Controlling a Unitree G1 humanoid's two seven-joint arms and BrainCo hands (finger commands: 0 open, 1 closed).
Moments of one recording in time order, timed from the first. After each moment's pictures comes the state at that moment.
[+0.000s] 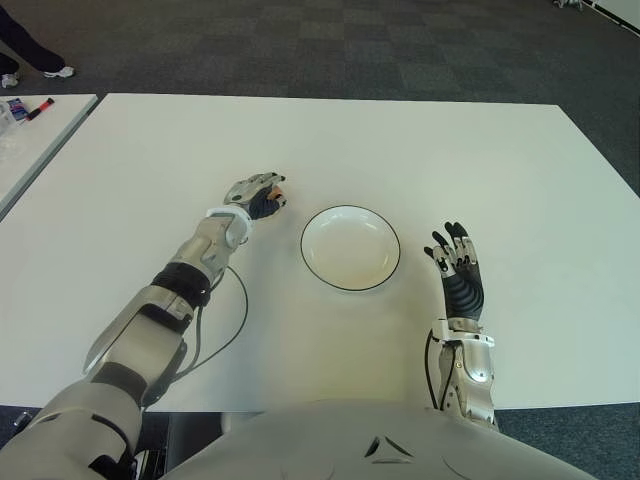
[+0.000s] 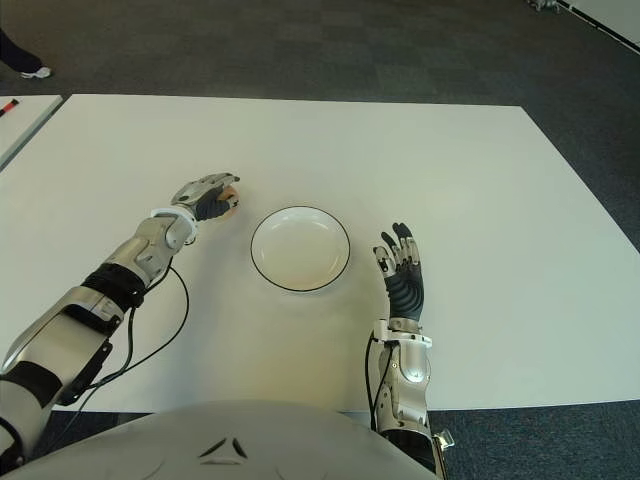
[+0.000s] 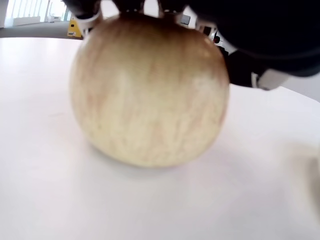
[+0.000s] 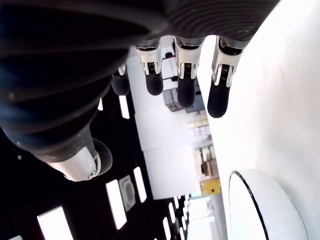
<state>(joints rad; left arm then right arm) -0.52 0.38 -0.49 0.76 0.69 -0.04 0.02 0.29 0.05 -0.11 0.12 0.20 -0.46 0.11</state>
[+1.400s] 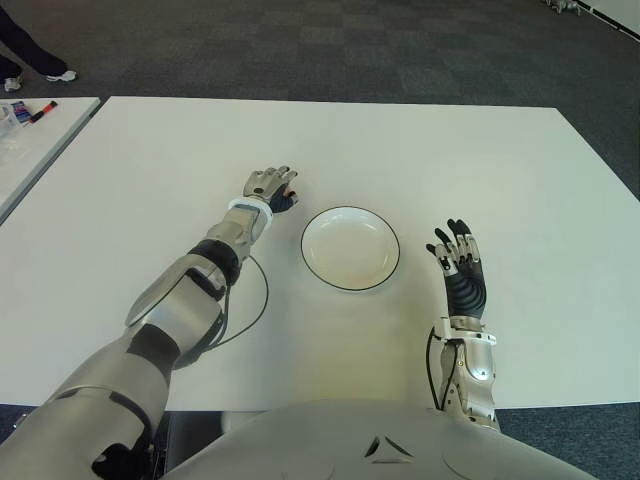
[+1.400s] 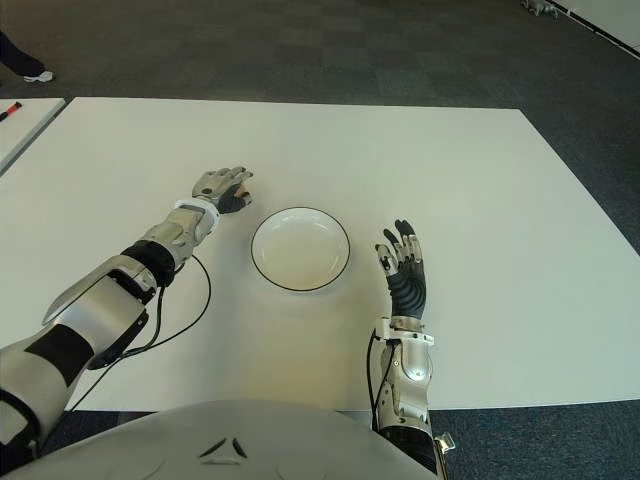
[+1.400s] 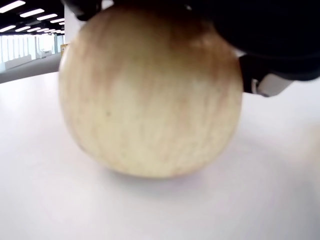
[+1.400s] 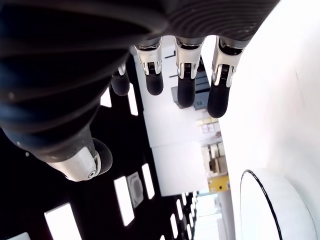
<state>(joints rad) -0.73 0.23 -0.66 1.16 0.82 -0.04 0.22 0.28 0.05 -0.12 0.14 0.21 -0.49 0.14</state>
